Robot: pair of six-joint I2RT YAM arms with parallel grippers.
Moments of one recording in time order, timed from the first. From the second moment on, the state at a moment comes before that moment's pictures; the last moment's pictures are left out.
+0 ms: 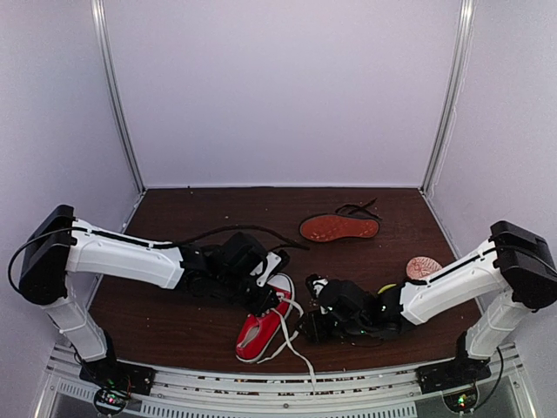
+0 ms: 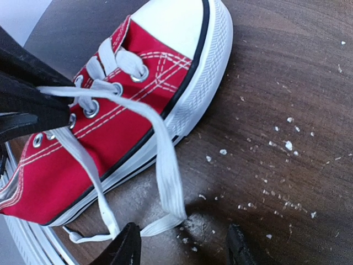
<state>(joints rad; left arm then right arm) -1.08 1.68 1.00 -0.21 0.04 -0.34 1.19 1.61 0.67 0.13 0.15 0.78</state>
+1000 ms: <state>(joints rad) -1.08 1.39 0.82 0.01 0.06 -0.47 1.25 1.24 0.82 -0.31 0.05 0.48</state>
